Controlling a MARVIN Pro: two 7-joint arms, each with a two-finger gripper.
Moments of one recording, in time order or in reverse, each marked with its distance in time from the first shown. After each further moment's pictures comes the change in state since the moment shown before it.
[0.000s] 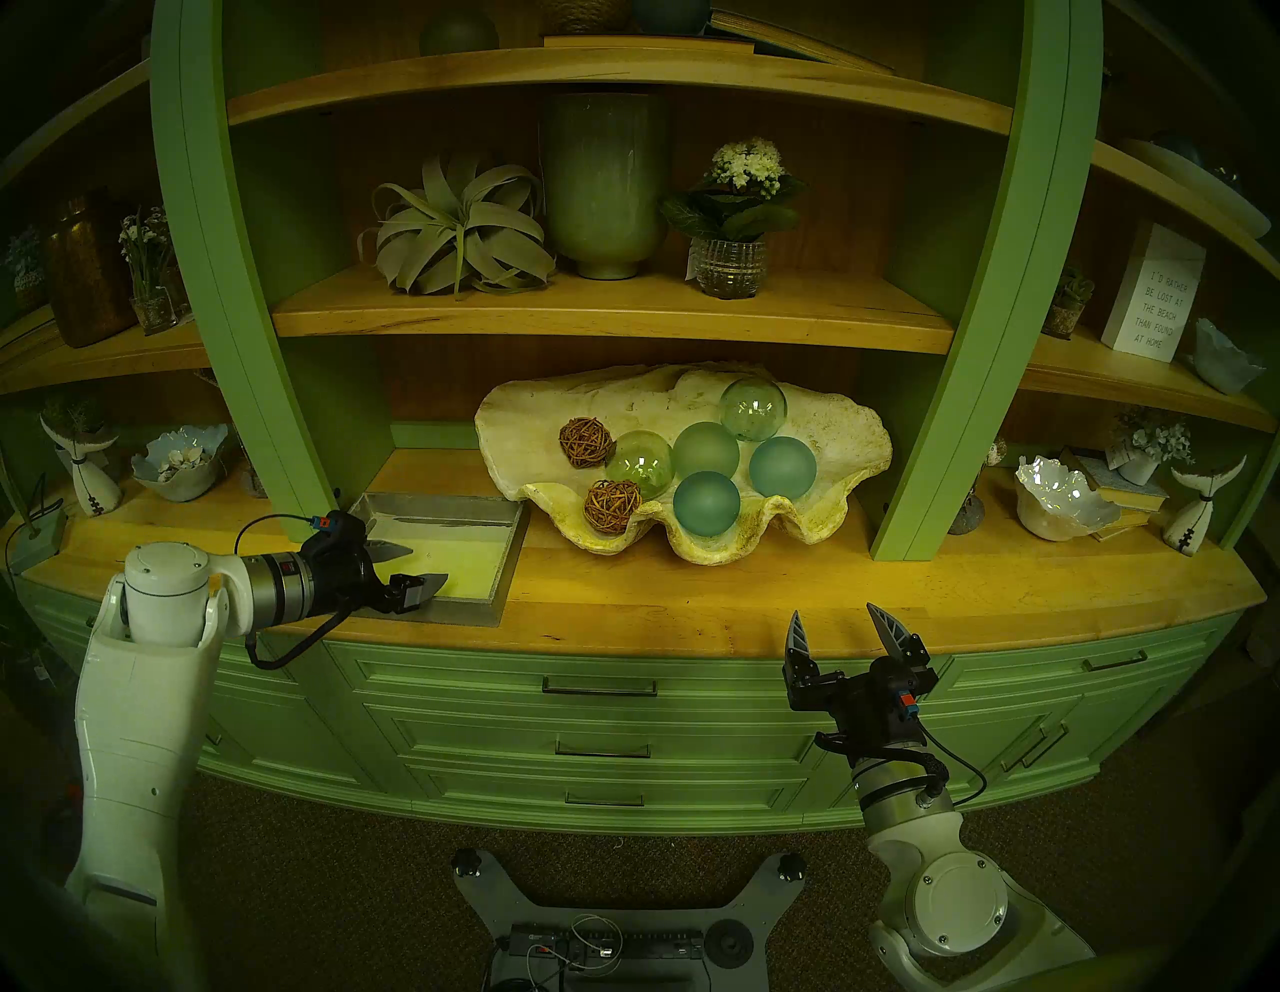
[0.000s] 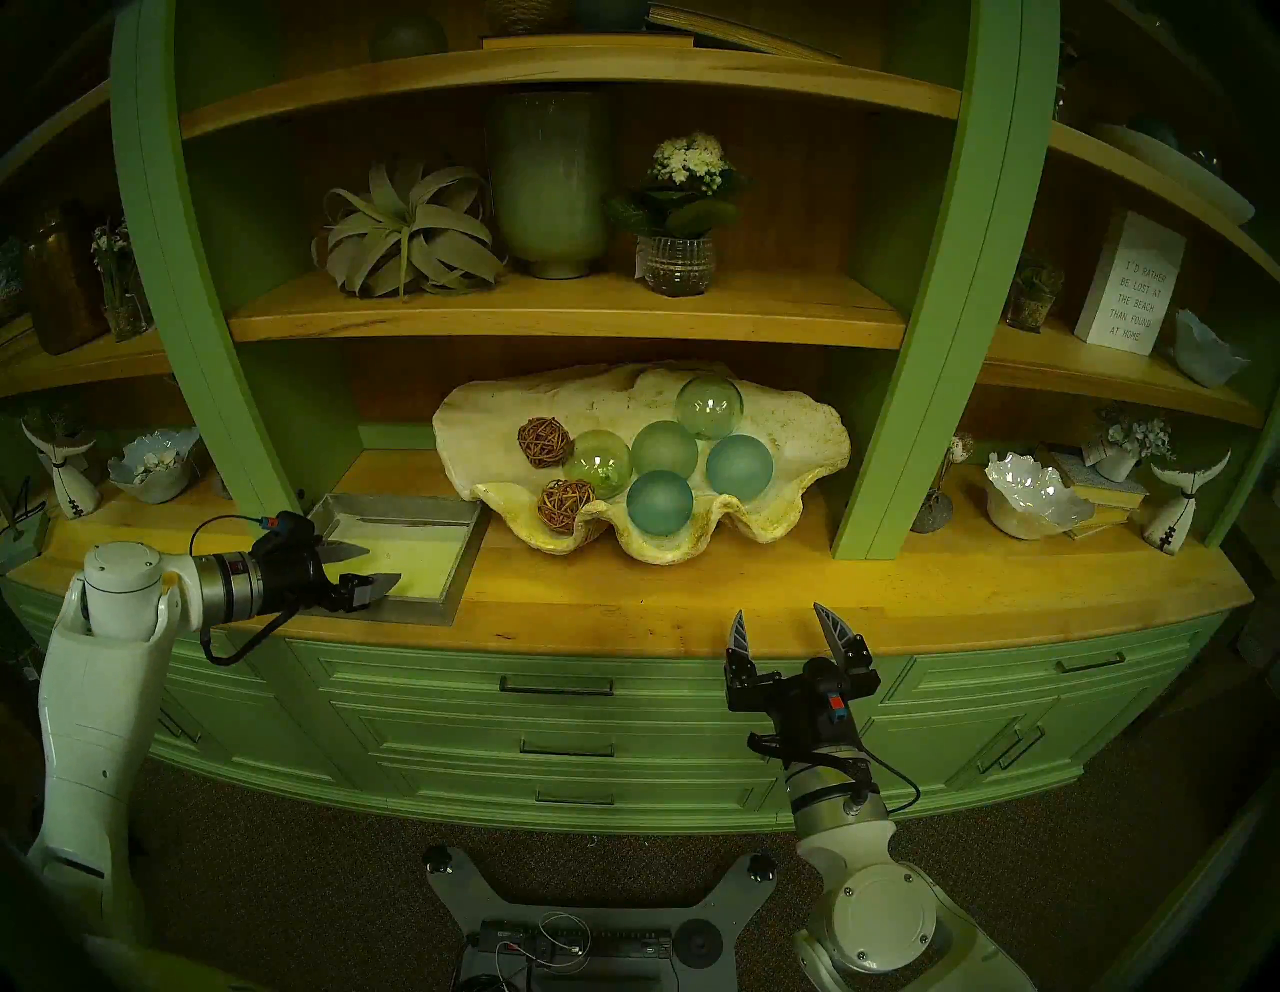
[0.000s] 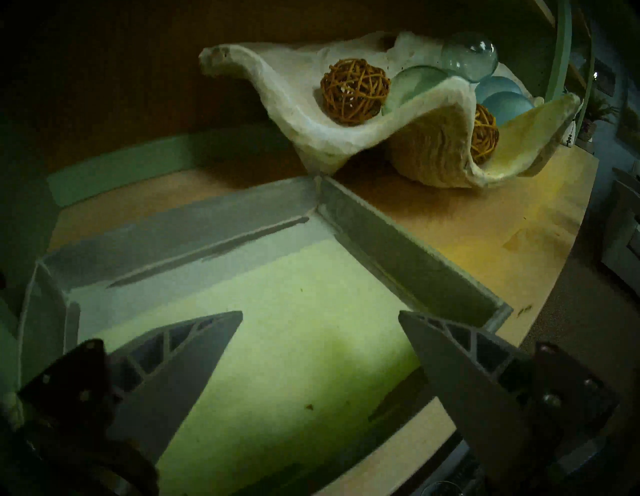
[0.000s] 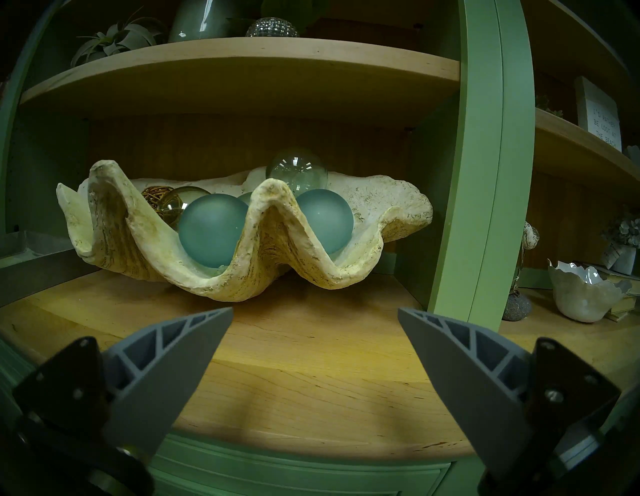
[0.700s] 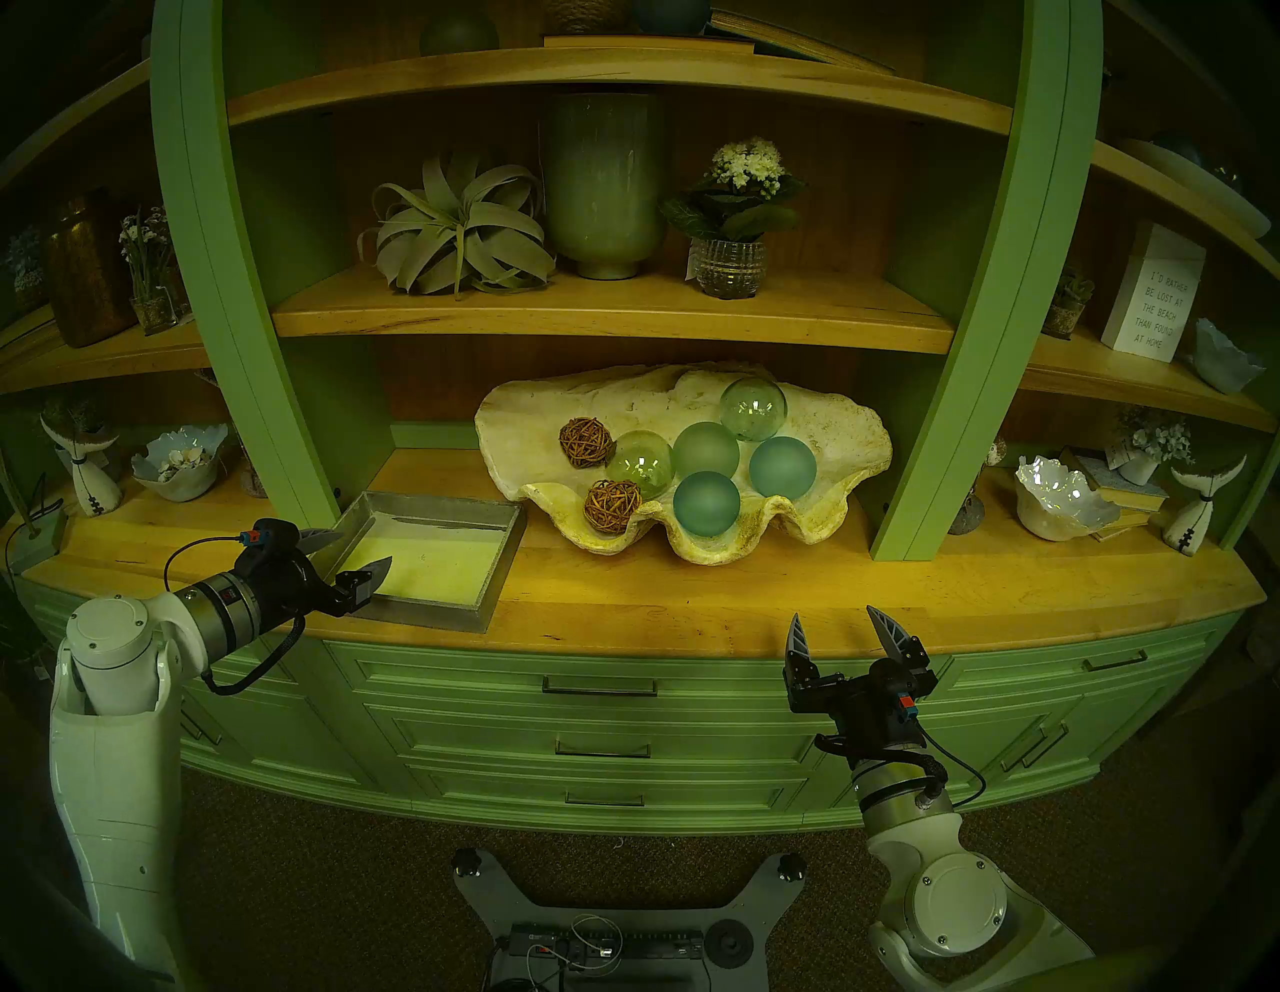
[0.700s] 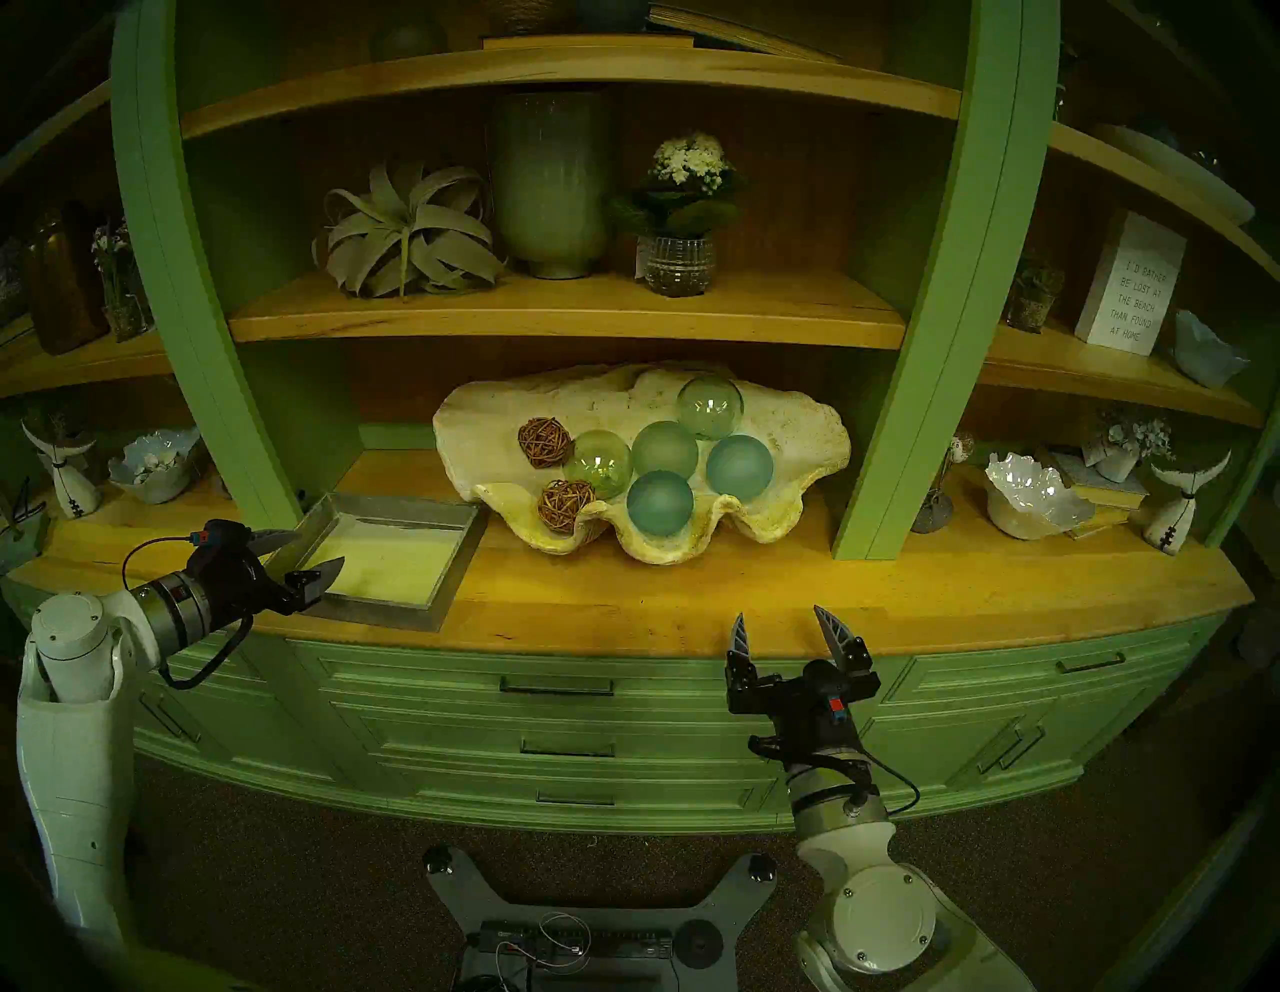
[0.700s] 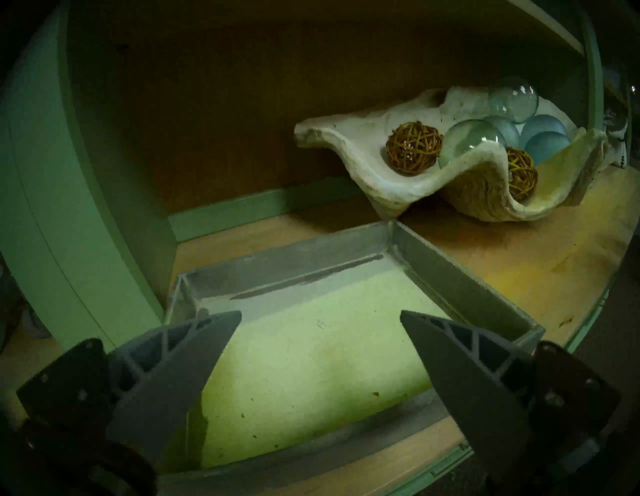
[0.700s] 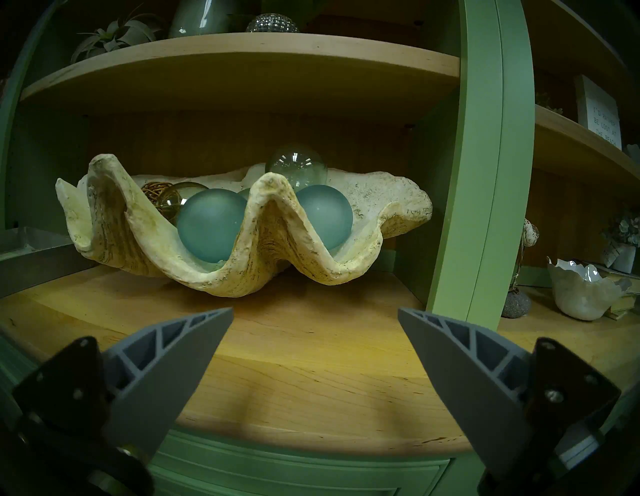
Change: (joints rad) left arm 0.188 -0.139 -0.236 -0.236 -0.027 -0.151 0.135; right arm 0.001 0.000 -0.001 0.007 0.000 0.000 0.000
